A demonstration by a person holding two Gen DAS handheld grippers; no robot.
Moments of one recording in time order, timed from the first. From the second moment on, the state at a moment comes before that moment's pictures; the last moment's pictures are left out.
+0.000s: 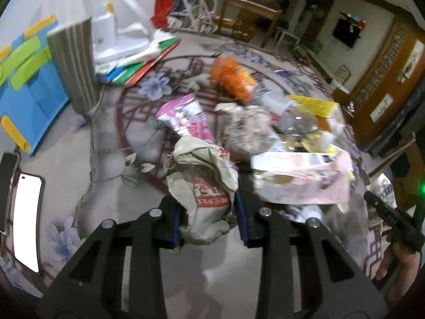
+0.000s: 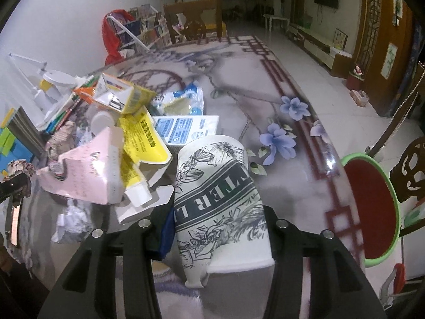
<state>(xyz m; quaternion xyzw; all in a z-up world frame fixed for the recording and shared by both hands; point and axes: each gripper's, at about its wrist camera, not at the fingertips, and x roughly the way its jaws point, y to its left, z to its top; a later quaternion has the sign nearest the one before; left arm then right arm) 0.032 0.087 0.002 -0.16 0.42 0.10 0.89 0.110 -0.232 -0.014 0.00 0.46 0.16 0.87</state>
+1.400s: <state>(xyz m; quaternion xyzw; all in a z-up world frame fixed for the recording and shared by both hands) 0.146 -0.265 0.041 -0.03 0.42 -0.28 0.86 0.116 -0.453 0.025 0.08 0.42 0.01 0.90</state>
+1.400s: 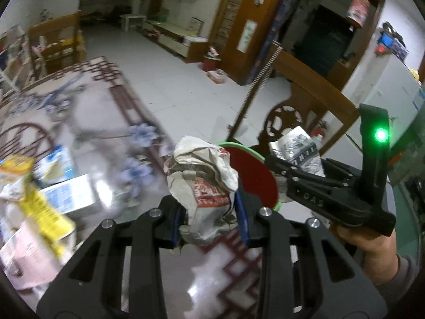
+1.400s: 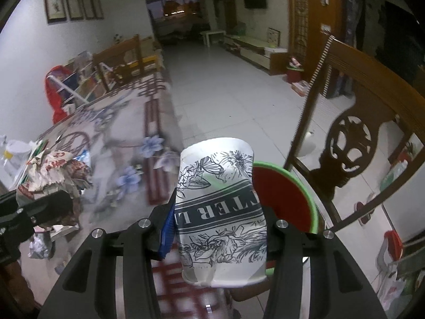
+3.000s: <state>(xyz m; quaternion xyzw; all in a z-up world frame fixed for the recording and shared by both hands) 0.225 -0.324 0.014 -0.07 0.46 -0.30 0.83 0.145 -0.519 -0.017 0.11 0.46 -0.03 0.88</state>
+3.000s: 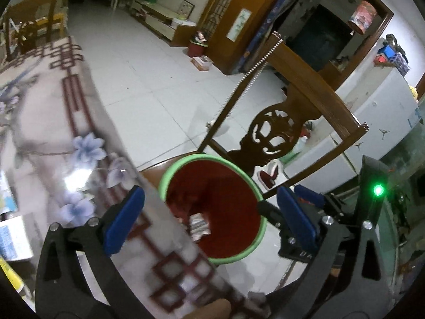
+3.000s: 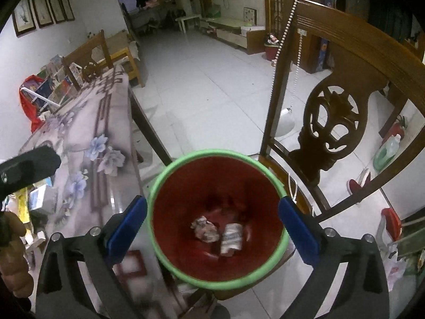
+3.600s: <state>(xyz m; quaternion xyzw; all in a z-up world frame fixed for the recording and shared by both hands) 0.131 -0.161 0.071 -0.05 0.40 -0.21 0.89 0.097 -0.373 0.031 0.02 0.41 0.06 0.91</state>
